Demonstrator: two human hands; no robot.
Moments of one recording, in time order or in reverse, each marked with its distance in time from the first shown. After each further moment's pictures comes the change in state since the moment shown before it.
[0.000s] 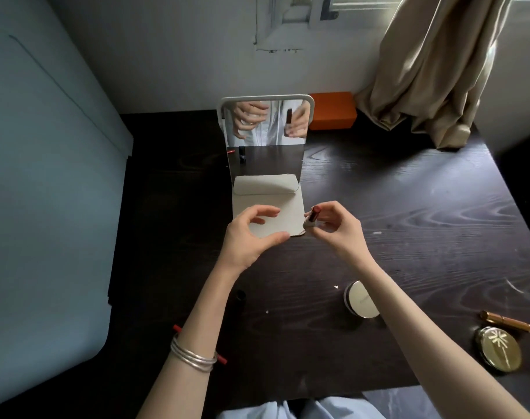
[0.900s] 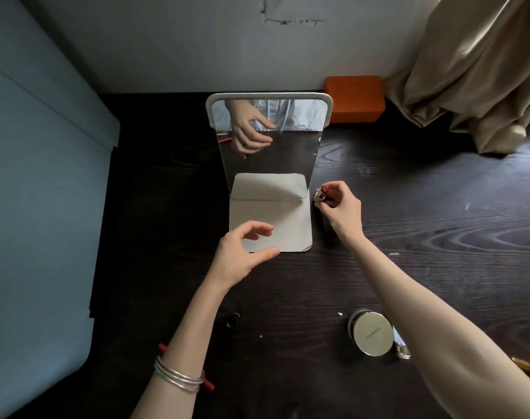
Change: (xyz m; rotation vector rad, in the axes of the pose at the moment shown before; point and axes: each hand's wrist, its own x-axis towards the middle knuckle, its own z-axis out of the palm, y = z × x) left_hand 0.044 -0.036 0.005 0.054 -0.067 -0.199; right_hand 0.124 0.084 0.010 -0.089 0.103 0.103
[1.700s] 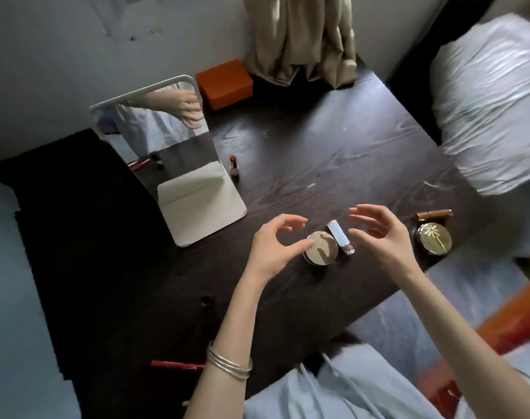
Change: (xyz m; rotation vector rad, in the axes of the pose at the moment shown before) left_hand -0.073 0.037 0.103 -0.015 -0.458 0.282; right_hand -0.254 -0.011 -0.139 0.181 0.356 0.150
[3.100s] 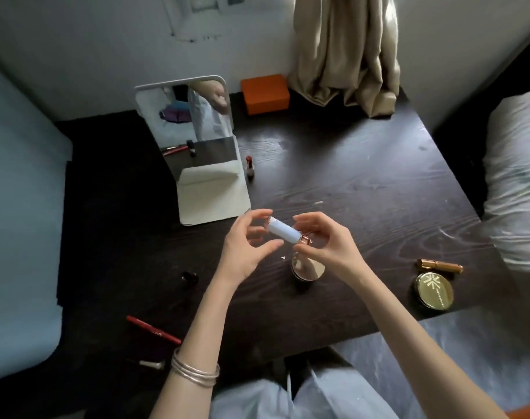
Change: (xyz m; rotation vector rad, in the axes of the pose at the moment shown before) left_hand -0.023 0.012 0.017 -0.079 0.388 -0.064; right_hand 0.026 -0.033 0.024 -0.190 -0.524 -0.247
